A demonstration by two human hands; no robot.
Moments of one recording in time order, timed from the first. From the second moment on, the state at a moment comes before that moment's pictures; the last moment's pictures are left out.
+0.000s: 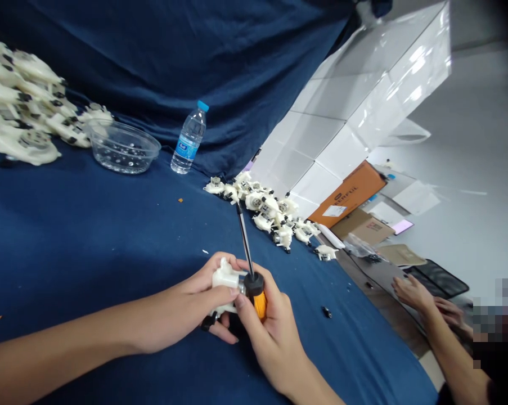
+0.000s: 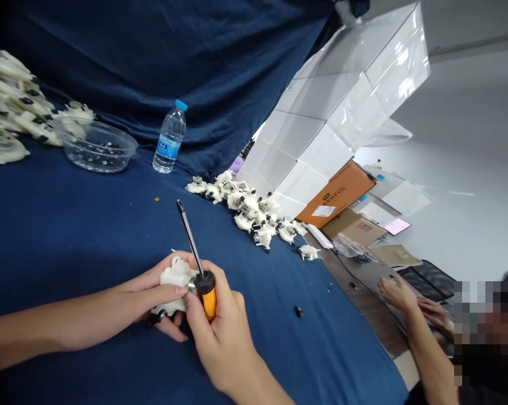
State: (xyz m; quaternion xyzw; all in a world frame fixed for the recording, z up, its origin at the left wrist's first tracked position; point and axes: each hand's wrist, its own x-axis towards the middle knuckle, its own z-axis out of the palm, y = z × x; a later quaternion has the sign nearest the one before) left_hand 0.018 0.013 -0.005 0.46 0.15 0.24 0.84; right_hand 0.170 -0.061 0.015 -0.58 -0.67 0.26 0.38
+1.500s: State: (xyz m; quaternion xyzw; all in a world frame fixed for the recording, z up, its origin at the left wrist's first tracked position) left_hand 0.019 0.020 -0.012 0.45 0.16 0.23 0.85; right_hand 0.175 -0.060 0.008 -0.56 -0.65 0.26 0.44
